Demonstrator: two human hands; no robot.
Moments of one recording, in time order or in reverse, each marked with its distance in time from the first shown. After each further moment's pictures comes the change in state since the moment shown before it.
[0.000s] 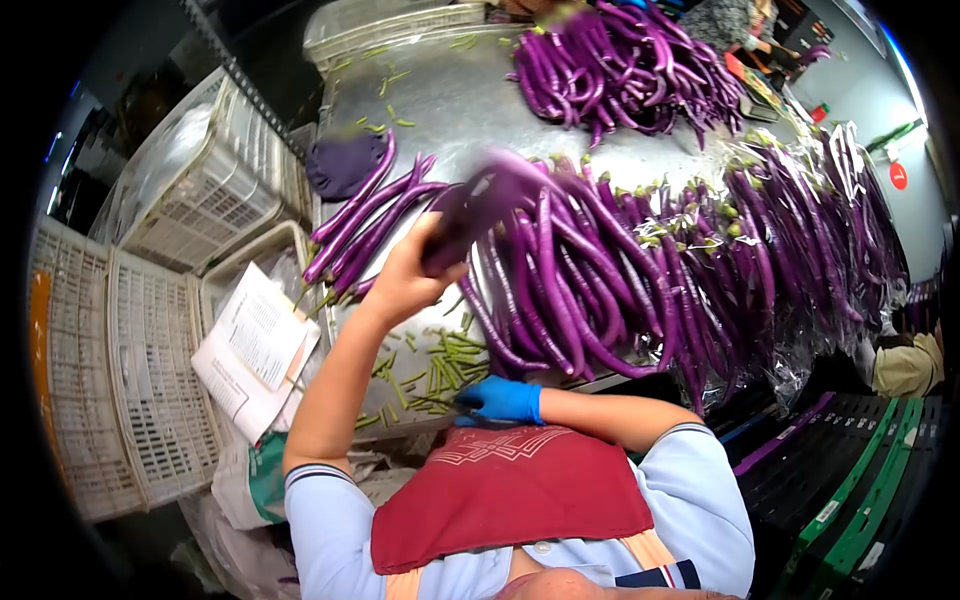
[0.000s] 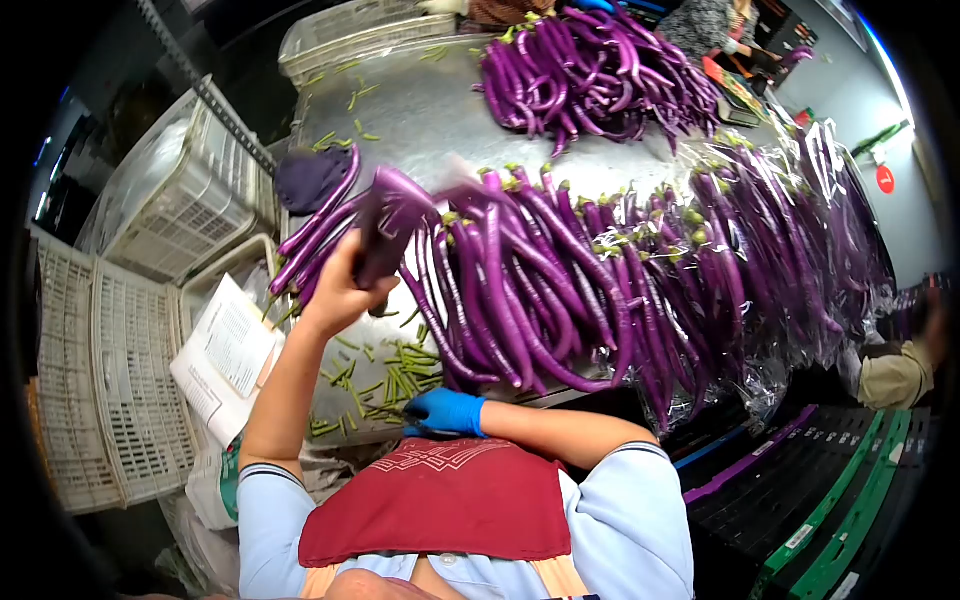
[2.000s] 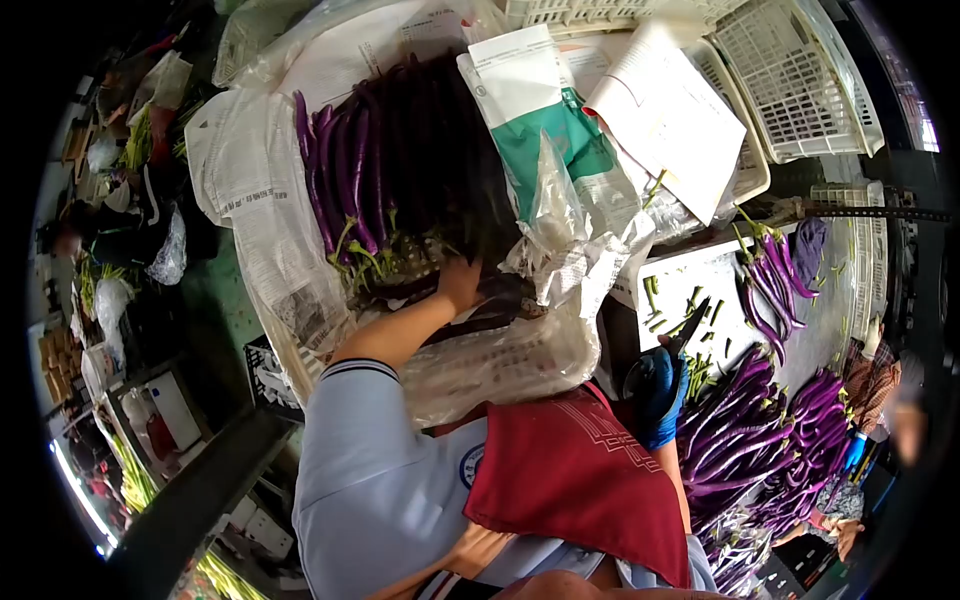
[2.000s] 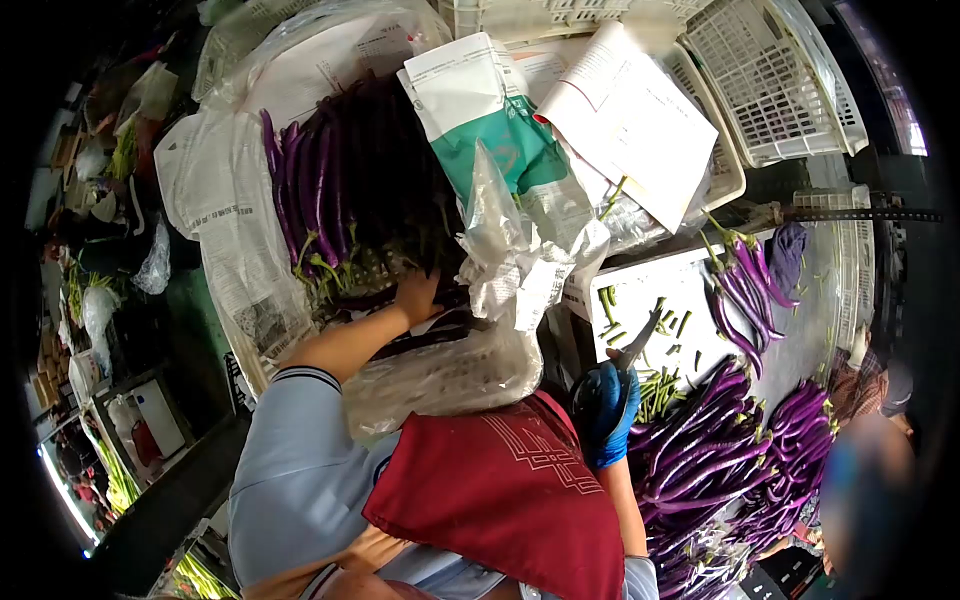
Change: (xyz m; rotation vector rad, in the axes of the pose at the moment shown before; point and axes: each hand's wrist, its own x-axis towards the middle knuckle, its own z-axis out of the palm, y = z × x) left_hand -0.569 -0.177 0.095 0.609 0.411 -1.475; right_hand 0.057 -0.128 0.140 0.517 0.127 0.179
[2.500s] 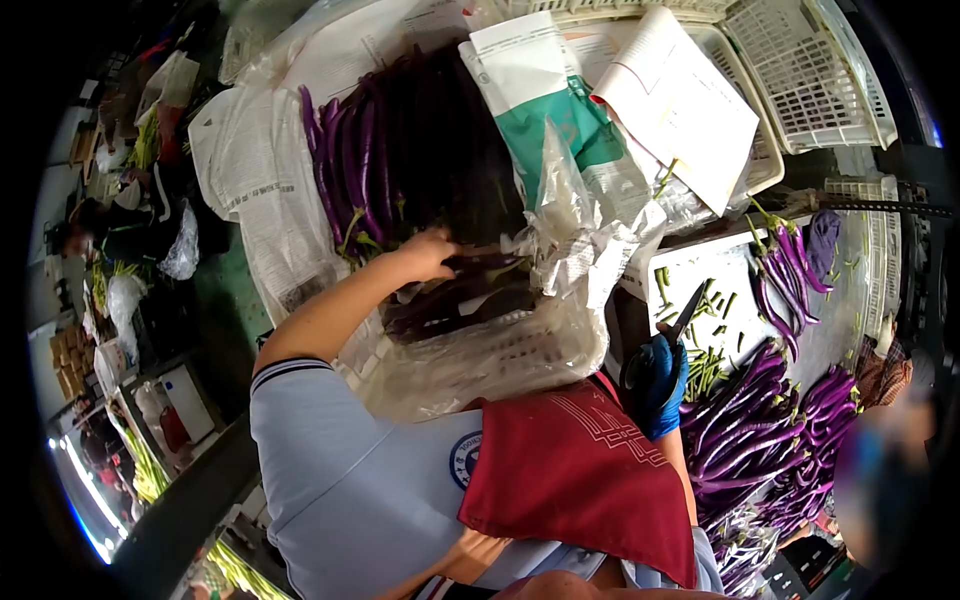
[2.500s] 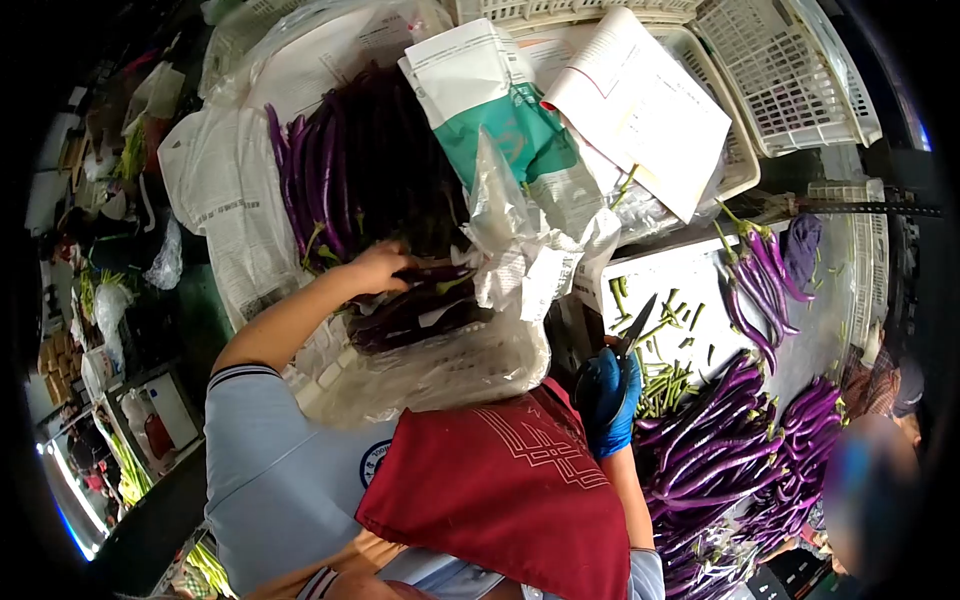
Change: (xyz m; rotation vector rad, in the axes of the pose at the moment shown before) left_hand -0.023 -0.072 -0.098 -0.150 -0.177 0.337; right_hand 0.016 0.032 -0.015 -0.324 -0.069 -0.123
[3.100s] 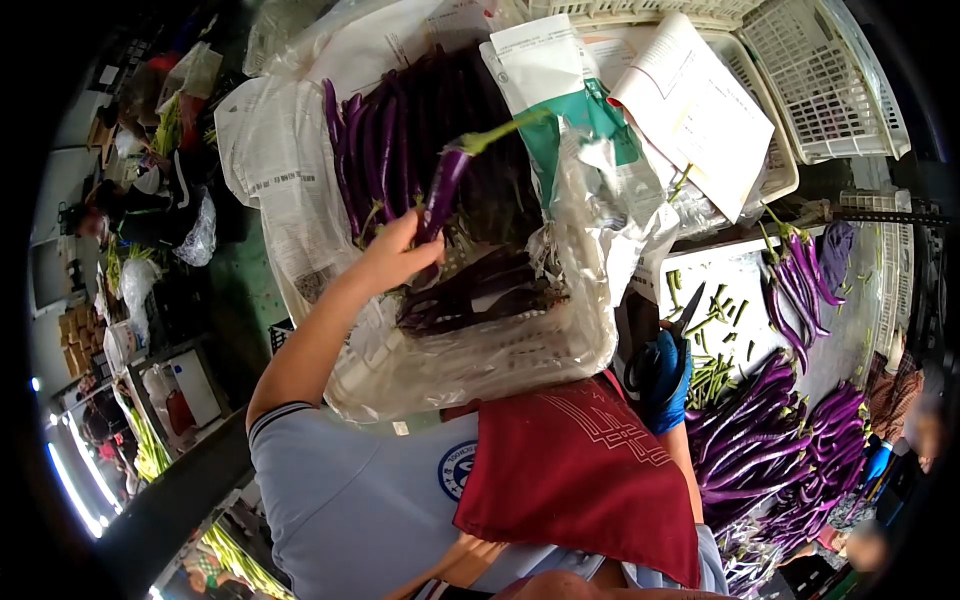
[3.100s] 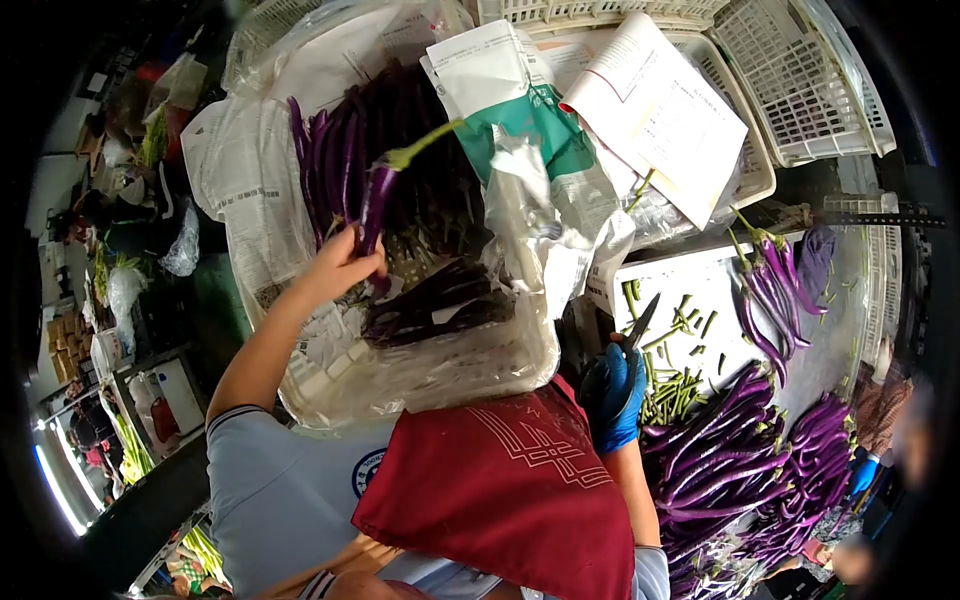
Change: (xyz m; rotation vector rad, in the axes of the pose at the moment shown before) left_hand -0.091 0.048 -0.060 -0.918 0.547 -0.014; right_hand 0.014 0.008 -0.001 -0.557 -0.059 -0.478
